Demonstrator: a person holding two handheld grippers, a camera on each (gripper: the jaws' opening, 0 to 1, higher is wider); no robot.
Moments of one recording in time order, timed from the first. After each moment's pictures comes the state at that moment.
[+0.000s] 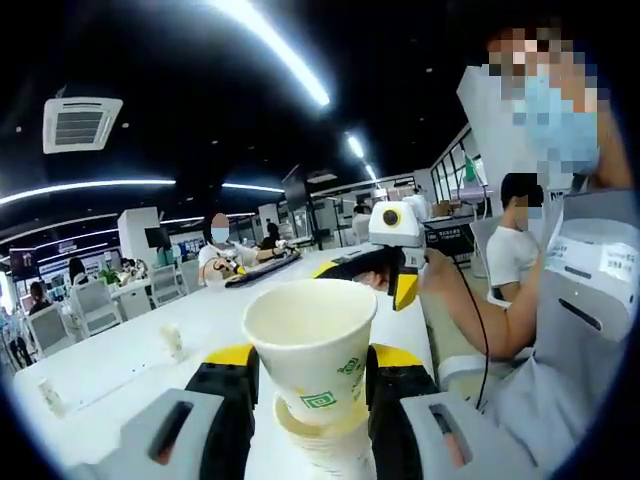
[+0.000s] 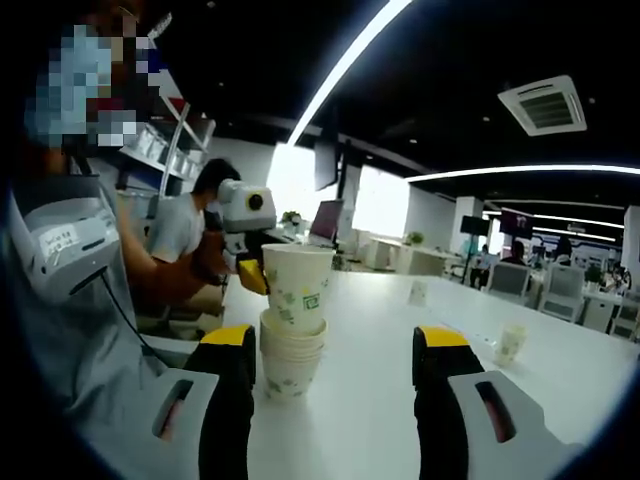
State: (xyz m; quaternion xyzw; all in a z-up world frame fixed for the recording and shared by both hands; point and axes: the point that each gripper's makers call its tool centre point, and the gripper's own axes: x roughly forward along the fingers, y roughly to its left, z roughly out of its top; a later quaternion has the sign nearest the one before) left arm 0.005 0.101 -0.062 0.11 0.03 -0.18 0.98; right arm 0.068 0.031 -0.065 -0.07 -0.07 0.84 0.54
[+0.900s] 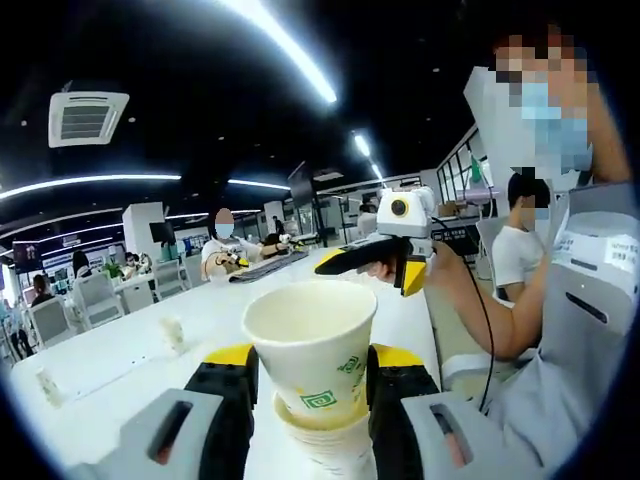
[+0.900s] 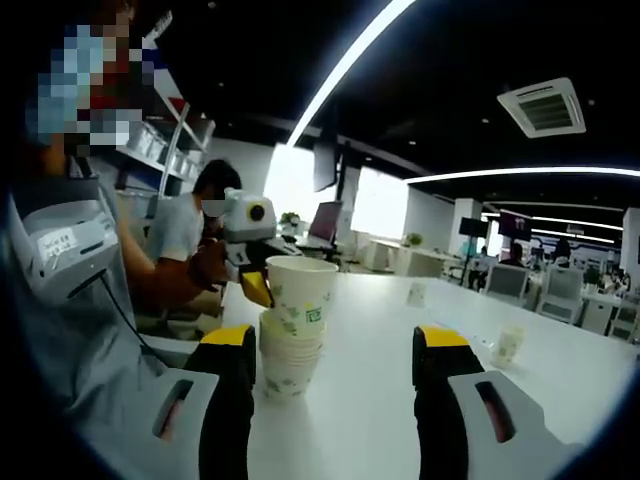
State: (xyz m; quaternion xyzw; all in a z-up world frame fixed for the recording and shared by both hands) left arm 0.010 0.102 -0.072 0.10 0.03 -0.17 0.98; right arm 0.070 0.028 -0.061 -0.07 -0.07 0.83 0.54
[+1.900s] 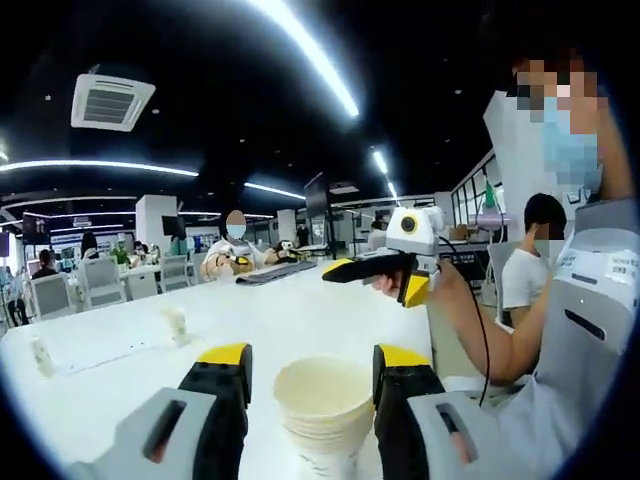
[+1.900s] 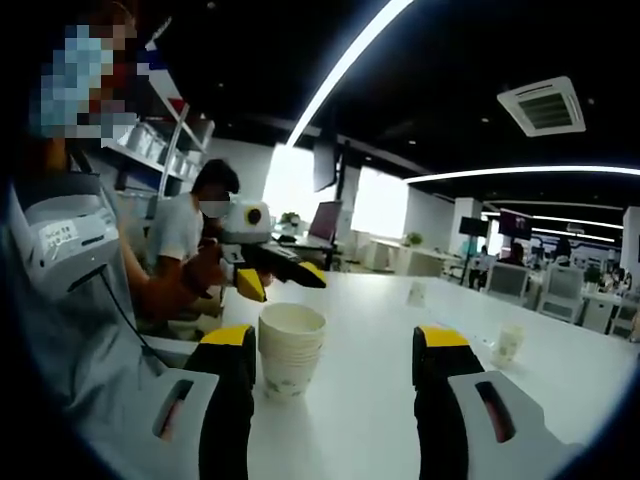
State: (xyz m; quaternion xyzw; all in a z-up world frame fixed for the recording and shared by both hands) left arm 0.000 0.108 -0.070 0.05 0.01 -0.14 0.99; right arm 0.069 0.030 -0.062 -0.07 -0.07 0.83 0.54
